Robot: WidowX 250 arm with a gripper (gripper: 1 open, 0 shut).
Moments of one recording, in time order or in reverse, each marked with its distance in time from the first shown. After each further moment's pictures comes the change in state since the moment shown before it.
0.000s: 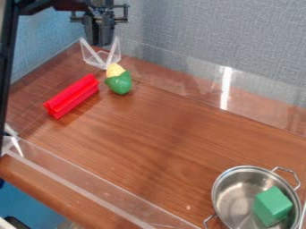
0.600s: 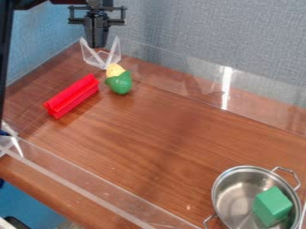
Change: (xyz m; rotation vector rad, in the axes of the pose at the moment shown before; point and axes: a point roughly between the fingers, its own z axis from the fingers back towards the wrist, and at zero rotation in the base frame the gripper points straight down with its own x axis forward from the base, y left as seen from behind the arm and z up) arm -0.008 0.000 -0.004 0.008 0.031 -0.072
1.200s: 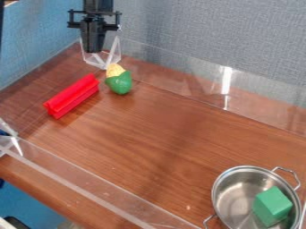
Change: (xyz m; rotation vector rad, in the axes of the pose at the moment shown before) arm -0.007 0.003 -0.007 0.031 0.002 -0.180
